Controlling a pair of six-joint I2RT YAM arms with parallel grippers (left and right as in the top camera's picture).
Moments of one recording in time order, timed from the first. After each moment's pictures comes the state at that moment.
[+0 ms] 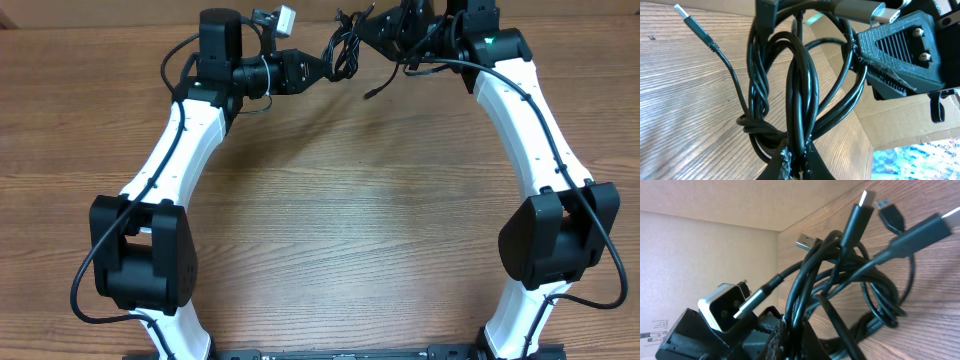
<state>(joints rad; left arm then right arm) -0.17 1.93 1.54 -0.16 0.96 -0.44 0.17 2.02 1.92 -0.52 -0.81 0.85</state>
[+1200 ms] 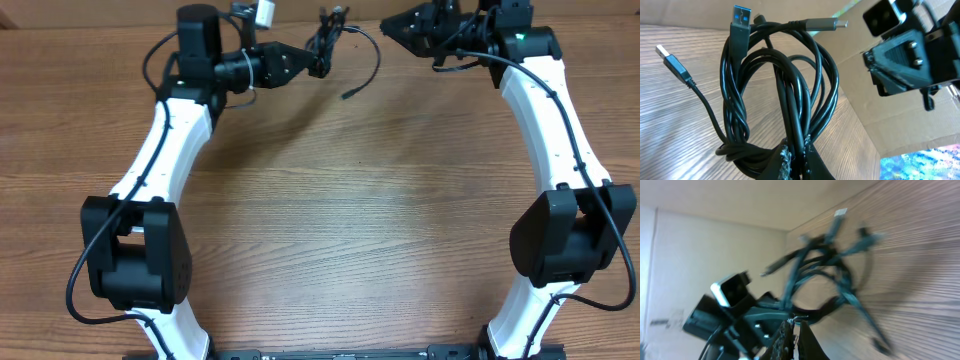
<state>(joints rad) -0.13 1.93 1.54 -0.11 0.97 -0.44 0.08 2.02 1.92 -0.52 -0.96 0.78</state>
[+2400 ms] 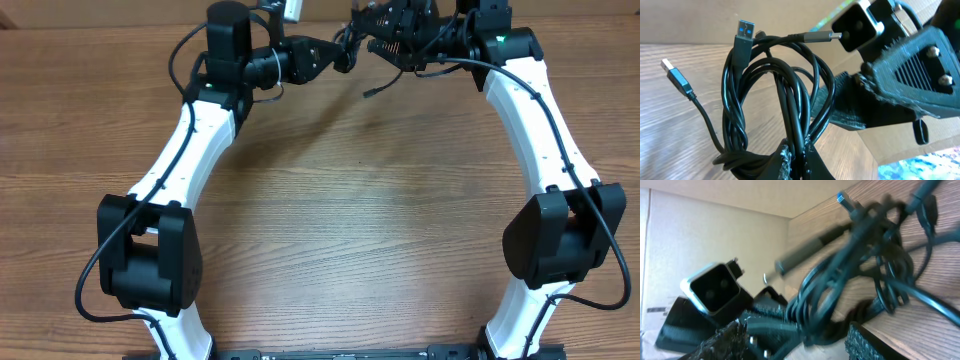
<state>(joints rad) -0.23 1.93 1.54 0.05 0.90 -0.55 0.14 2.02 1.92 -0.54 -0.93 0.78</state>
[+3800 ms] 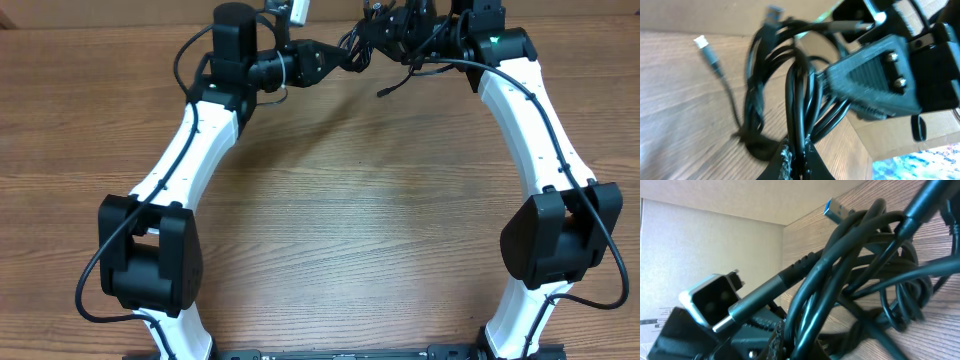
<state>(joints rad) -0.21 1.93 1.54 -0.02 0.92 -0.54 0.15 2.02 1.92 -0.52 -0.87 0.81</state>
